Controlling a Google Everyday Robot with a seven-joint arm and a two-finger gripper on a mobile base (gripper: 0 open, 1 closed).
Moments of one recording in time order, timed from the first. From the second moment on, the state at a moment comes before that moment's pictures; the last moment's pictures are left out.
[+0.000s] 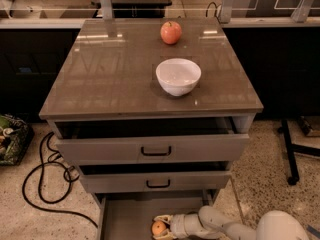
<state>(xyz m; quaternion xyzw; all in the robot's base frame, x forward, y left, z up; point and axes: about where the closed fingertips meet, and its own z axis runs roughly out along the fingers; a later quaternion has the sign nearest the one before) 0.448 0.004 0.137 -0.58 0.63 0.35 0.38</state>
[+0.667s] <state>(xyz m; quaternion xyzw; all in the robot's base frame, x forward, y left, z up) 0.439 0.004 0.149 -0.58 0.63 0.36 0.38</state>
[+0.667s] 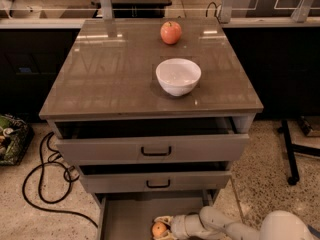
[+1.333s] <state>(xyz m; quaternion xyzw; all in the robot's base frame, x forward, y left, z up) 0.408 -0.035 0.223 -0.55 0.62 0.35 0.43</state>
